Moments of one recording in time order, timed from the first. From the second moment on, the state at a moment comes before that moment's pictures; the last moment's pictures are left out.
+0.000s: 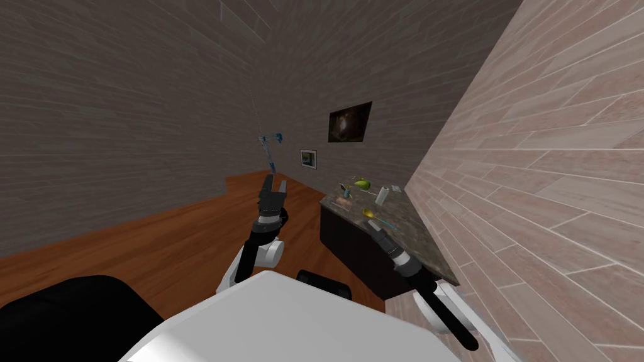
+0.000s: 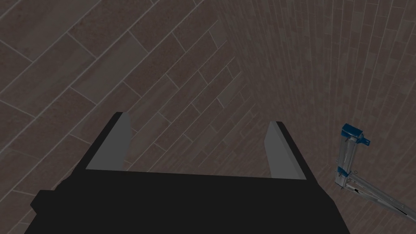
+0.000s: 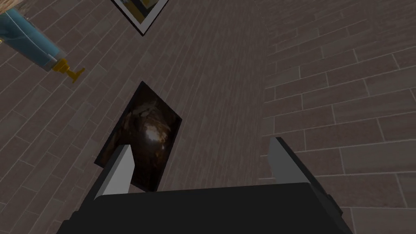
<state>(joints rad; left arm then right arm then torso) 0.45 -0.04 -0.05 -2.36 -0.07 -0.55 0.00 0.32 -0.60 0.09 -1.80 0.47 -0.65 -0.06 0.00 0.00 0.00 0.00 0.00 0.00</state>
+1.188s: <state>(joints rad) 0.45 -0.04 -0.05 -2.36 -0.07 -0.55 0.00 0.23 -0.95 0.12 -1.48 0.80 -0.70 -0.04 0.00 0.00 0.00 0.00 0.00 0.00</state>
